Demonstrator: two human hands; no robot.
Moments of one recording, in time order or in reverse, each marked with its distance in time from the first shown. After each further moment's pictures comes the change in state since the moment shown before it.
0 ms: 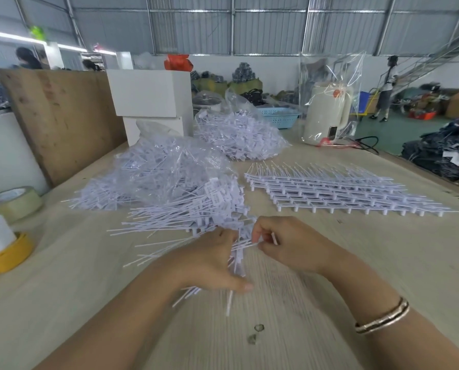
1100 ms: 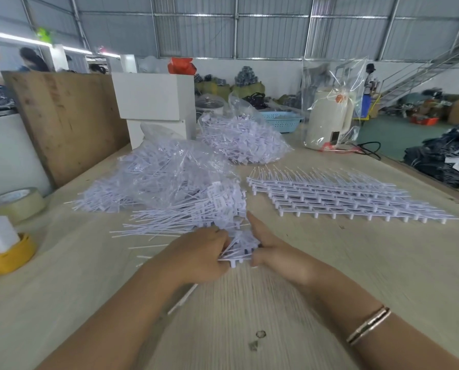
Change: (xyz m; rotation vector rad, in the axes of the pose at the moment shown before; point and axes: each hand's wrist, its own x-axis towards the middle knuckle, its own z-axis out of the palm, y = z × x) left_hand 0.008 -0.020 -0.002 0.221 0.207 0.017; right_hand 0.009 -0.013 0.030 0.684 -0.171 0.223
